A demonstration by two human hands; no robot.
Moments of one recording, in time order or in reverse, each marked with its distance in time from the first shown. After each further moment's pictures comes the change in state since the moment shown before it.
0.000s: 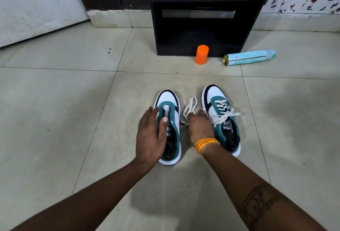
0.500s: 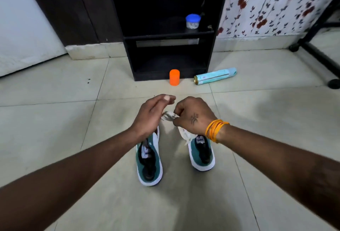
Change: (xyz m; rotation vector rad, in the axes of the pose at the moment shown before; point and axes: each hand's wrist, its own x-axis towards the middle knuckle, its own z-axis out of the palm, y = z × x) left_hand 0.090 0.128 -0.026 -0.461 -0.442 0.152; right_hand -0.023 0.032 -0.174 0.409 0.040 -0.137
